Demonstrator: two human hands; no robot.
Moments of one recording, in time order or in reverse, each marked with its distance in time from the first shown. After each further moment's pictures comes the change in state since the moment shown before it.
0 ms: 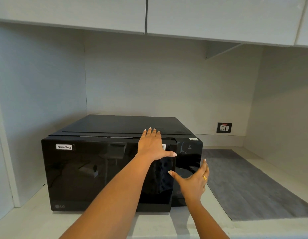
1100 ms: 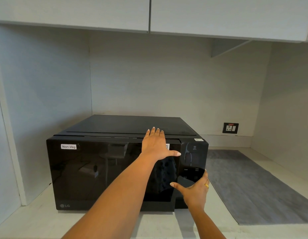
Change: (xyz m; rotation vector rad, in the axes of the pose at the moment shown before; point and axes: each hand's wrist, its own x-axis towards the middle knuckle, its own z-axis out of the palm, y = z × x) left_hand 0.008 -0.001 0.004 0.011 0.012 -0.012; right_hand -0.003 0.026 0.014 0.079 -0.078 0.061
